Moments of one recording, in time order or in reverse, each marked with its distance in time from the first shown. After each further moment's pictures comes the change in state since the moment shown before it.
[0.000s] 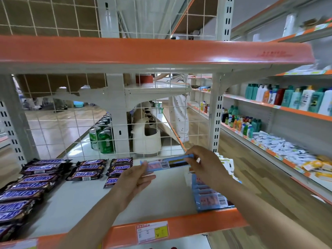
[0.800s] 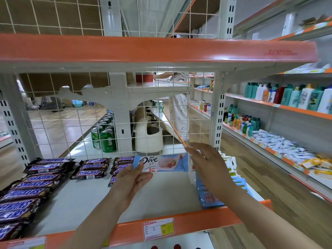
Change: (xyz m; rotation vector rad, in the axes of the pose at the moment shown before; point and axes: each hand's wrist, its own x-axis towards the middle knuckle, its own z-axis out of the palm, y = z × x) left_hand -0.017 0.009 -0.007 -0.224 0.097 0.035; right_hand -0.010 0.005 0.016 -0.421 0.388 -0.467
